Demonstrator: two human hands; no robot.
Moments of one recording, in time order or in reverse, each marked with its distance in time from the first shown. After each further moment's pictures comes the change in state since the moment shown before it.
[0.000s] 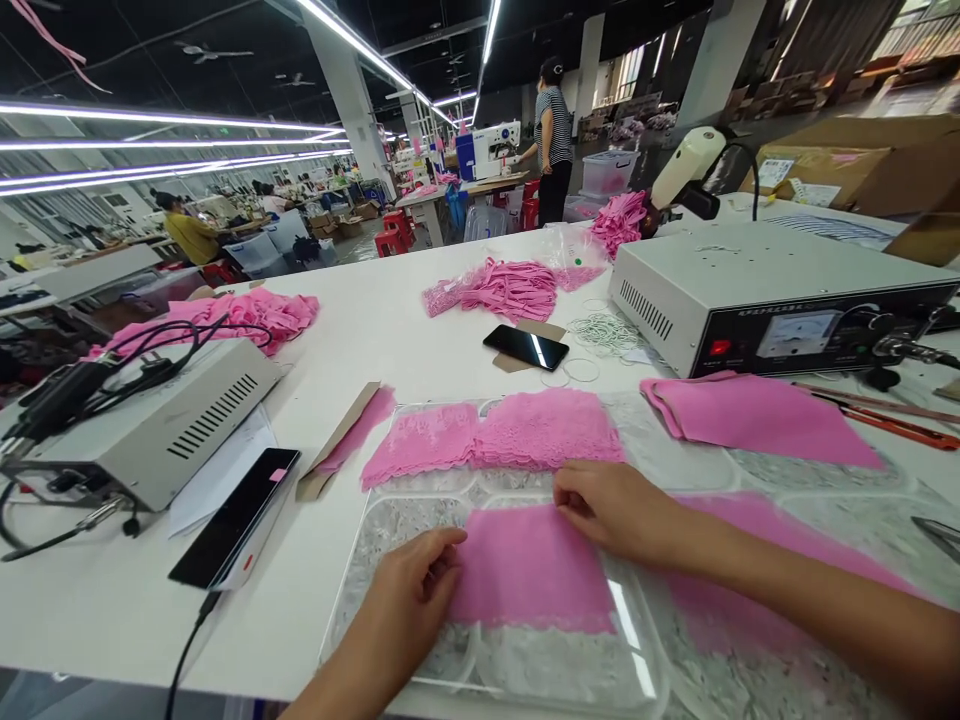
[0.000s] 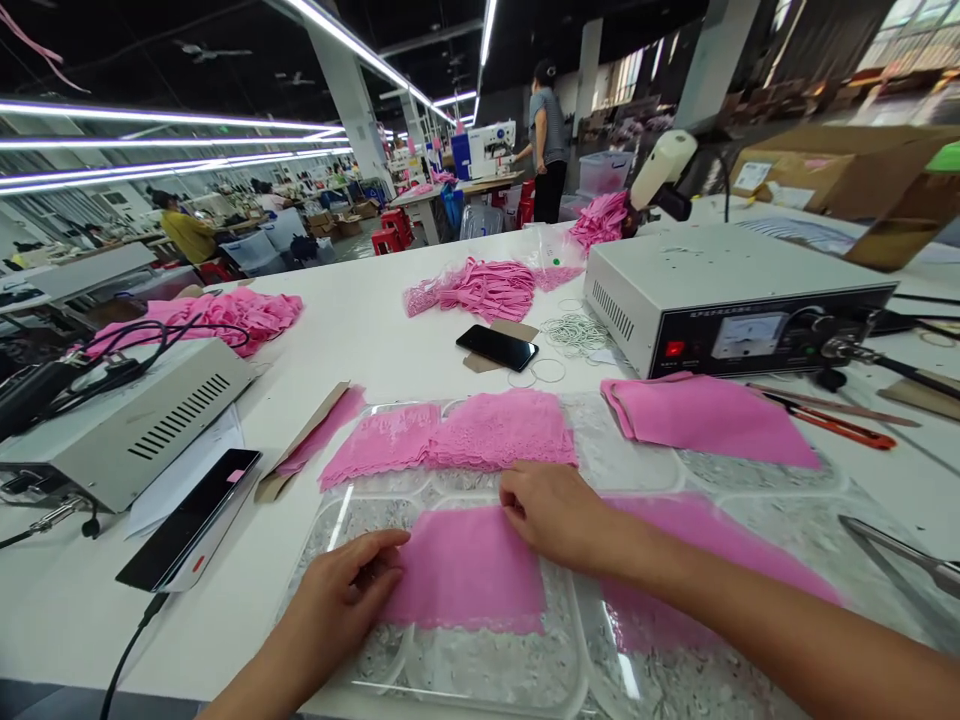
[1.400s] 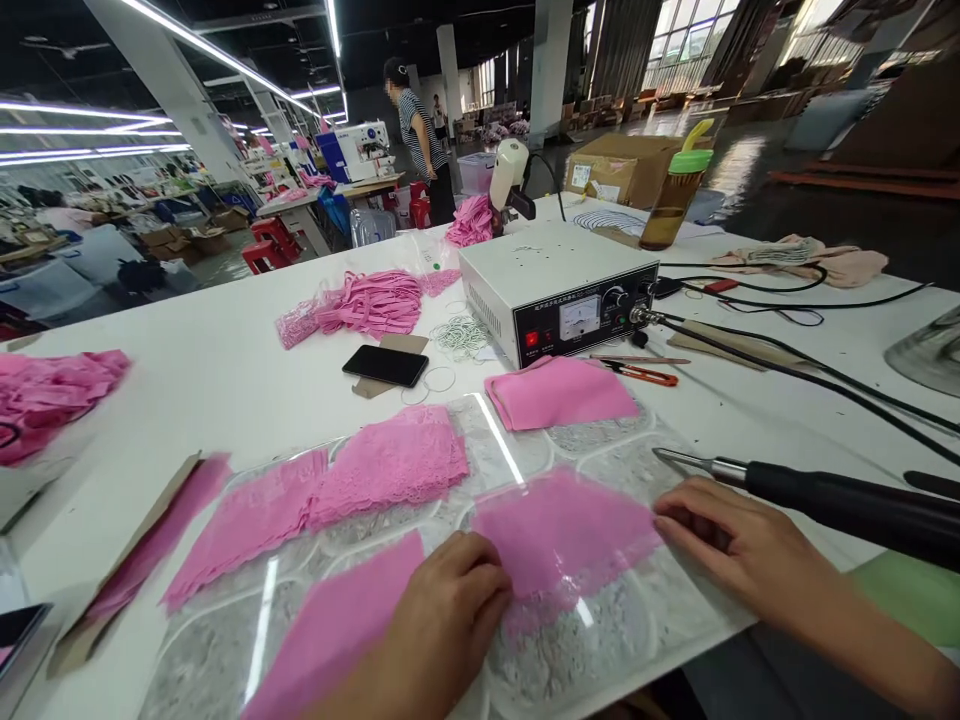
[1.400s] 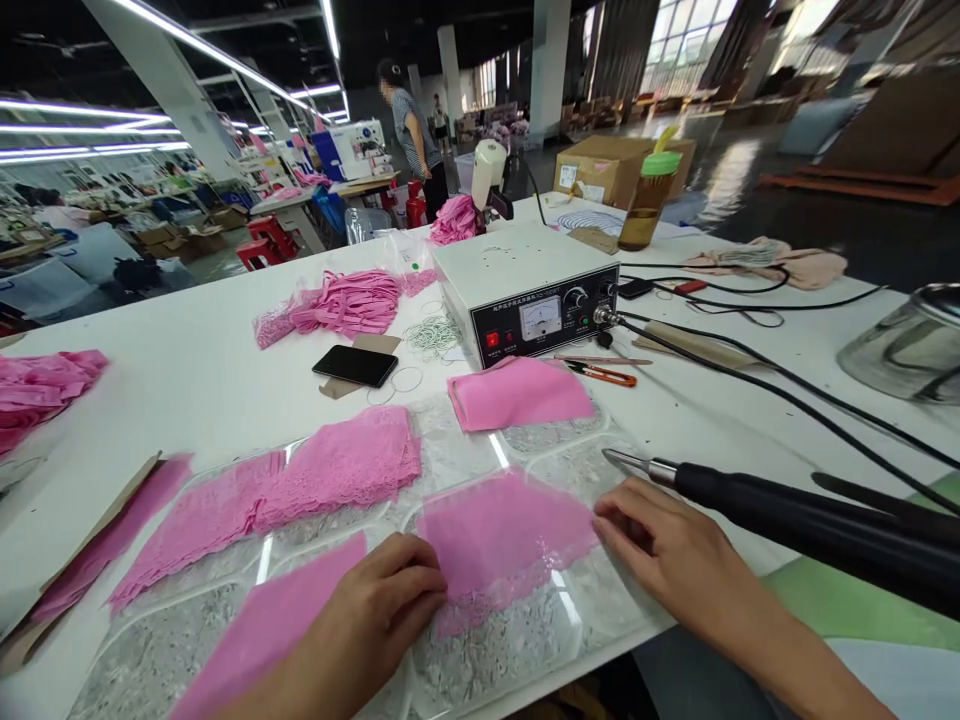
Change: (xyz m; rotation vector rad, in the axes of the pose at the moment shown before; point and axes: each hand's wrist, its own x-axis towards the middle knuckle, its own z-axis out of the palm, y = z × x) left_hand 0.066 0.107 0.097 -0.012 -0.275 0.665; right_hand -0.210 0.105 -0.019 0.072 0.487 0.478
